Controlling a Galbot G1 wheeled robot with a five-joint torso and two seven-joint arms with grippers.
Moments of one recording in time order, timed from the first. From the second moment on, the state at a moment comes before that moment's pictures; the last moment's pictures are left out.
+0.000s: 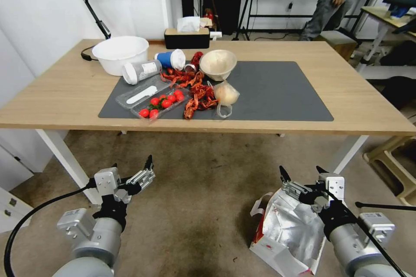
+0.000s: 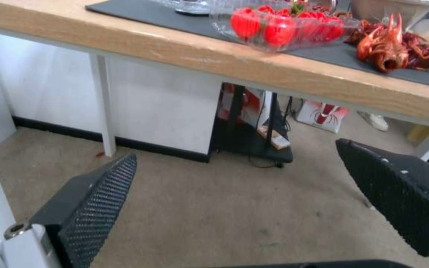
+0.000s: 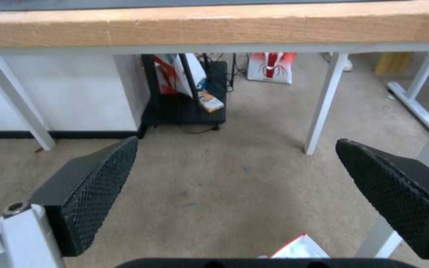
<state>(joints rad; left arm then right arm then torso) 1.81 -1.30 -0.48 -2.50 -0.50 0.29 -0.37 -1.84 1.46 0.68 2.50 0.21 -0.44 -0.05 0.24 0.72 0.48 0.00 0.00</state>
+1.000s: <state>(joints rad) 1.80 -1.30 -0.47 -2.48 -0.49 0.28 -0.37 -1.84 1.47 0.69 2.49 0.20 -0.44 -0.06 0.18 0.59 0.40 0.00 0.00</state>
